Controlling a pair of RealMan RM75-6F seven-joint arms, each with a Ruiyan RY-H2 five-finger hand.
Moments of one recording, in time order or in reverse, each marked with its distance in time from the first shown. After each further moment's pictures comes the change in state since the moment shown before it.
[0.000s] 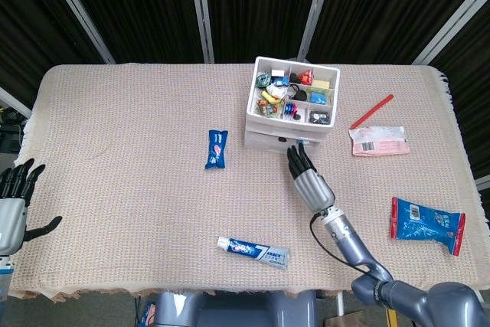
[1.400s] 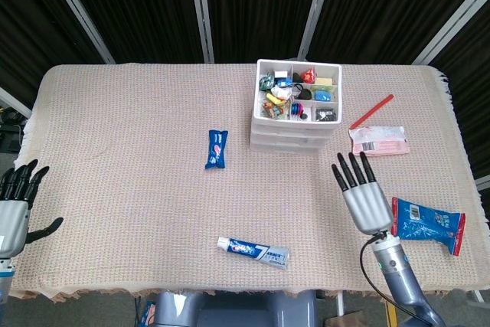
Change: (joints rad) left arm 0.002 -0.013 0.013 0.043 0.058 0.030 0.023; right arm -0.241 0.413 -0.062 -0.596 0.046 0.261 0.445
